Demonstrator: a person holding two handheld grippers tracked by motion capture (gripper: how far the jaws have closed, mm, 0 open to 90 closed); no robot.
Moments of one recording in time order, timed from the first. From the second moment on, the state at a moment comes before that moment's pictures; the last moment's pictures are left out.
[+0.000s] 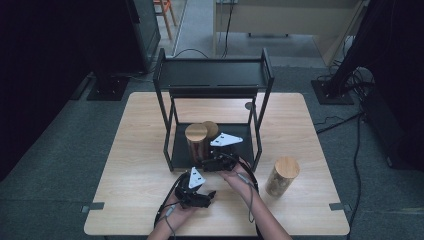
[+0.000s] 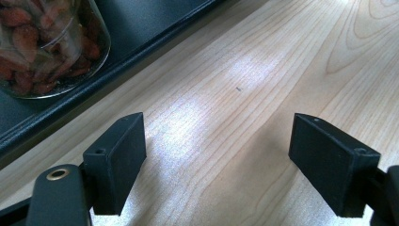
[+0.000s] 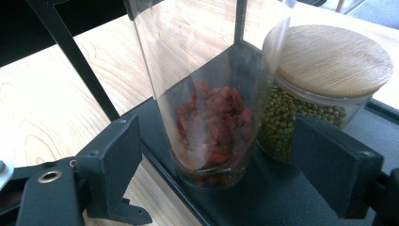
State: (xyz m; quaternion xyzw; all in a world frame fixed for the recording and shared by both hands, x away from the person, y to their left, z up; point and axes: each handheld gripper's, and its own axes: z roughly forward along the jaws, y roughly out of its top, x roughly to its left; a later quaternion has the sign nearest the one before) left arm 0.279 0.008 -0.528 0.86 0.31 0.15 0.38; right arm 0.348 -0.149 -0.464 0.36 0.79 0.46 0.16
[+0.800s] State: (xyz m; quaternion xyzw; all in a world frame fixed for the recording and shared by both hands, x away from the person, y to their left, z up) left arm 0.279 0.008 -0.528 0.86 0.31 0.15 0.38; right arm 0.336 -0.162 -0.468 0.36 0.80 0.46 0.16
